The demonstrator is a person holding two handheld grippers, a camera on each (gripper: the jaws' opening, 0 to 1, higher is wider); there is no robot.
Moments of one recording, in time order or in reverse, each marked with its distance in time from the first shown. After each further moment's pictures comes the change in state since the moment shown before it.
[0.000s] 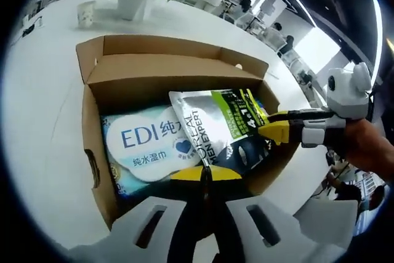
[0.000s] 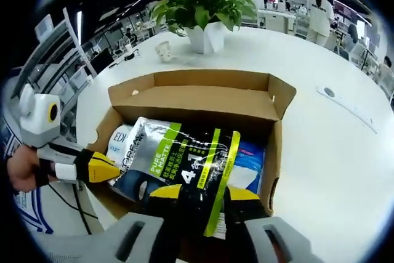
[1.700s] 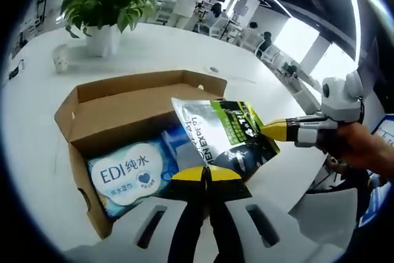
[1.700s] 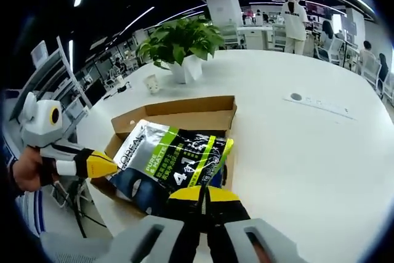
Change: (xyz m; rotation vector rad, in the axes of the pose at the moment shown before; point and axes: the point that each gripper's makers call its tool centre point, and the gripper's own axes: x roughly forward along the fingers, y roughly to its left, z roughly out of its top) left arm -0.016 -0.071 0.039 0.192 -0.072 -0.073; right arm -0.074 -0.036 0.001 0.101 -0.176 -0.040
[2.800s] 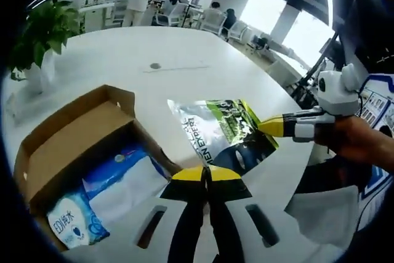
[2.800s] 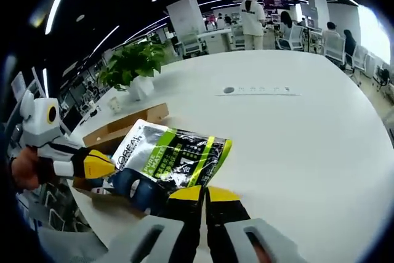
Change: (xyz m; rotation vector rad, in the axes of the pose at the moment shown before) left arm 0.092 -0.128 0.014 0.220 0.124 -0.152; right arm -0.069 -0.135 -0.030 0.182 -0.063 -0.152
